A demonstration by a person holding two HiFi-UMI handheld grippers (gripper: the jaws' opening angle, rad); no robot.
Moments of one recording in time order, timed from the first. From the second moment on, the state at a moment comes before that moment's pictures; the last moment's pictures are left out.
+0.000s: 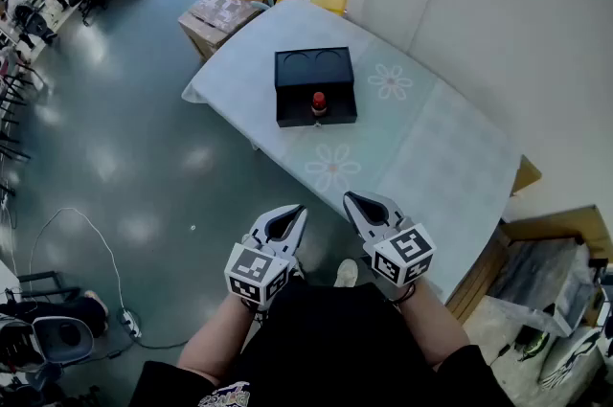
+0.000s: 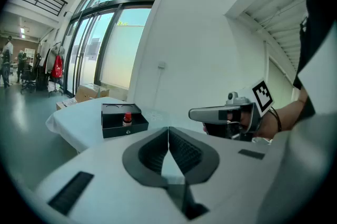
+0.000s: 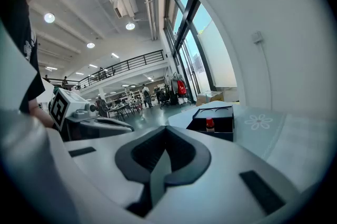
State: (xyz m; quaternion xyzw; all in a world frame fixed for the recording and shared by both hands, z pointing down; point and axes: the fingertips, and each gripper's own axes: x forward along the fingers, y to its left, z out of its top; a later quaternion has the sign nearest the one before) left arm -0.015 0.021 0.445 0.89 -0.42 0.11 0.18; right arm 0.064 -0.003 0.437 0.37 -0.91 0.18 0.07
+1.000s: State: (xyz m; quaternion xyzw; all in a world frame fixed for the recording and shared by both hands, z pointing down) left arm -0.046 0.006 0.442 0.90 -0.40 0.11 0.16; right arm 0.028 -0.013 0.431 0.36 -0.91 0.17 0.07
